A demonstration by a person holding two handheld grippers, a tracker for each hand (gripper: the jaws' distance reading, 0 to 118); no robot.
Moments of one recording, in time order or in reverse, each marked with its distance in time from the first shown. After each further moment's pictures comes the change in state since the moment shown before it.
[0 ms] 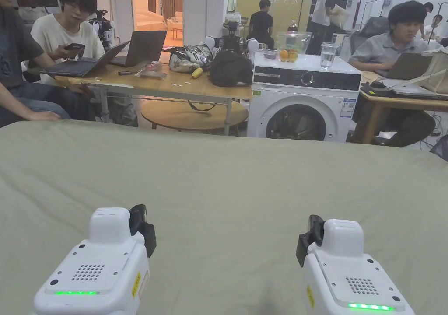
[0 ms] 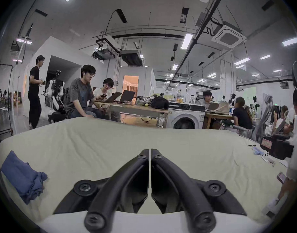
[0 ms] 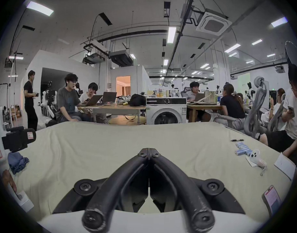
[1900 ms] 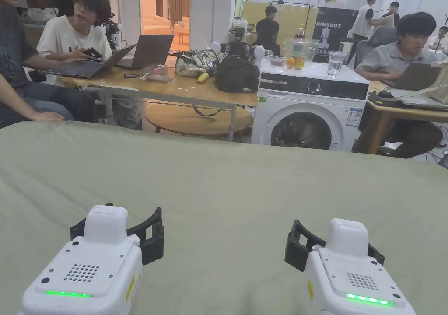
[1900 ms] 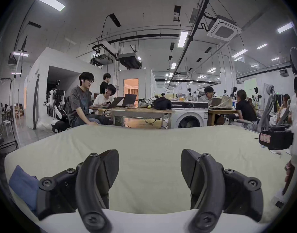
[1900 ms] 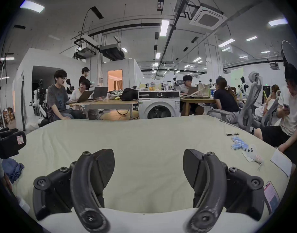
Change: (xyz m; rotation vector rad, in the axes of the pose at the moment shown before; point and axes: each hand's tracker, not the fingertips) left arm -0.008 0.009 -0.004 0.010 0.025 -0.085; right arm -0.011 0.011 -0.024 -0.075 -0.082 -0.024
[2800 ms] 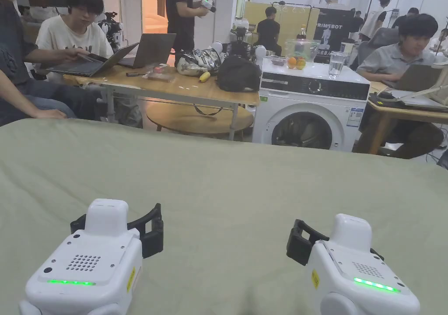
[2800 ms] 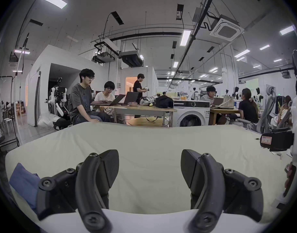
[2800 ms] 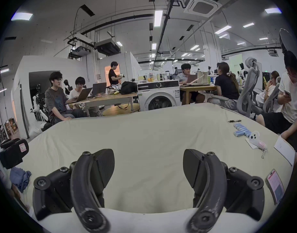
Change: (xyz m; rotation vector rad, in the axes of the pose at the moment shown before) left arm -0.005 -0.001 0.000 -0.025 0.017 0.012; right arm 0.006 0.002 -0.003 -0.091 0.008 -0.086
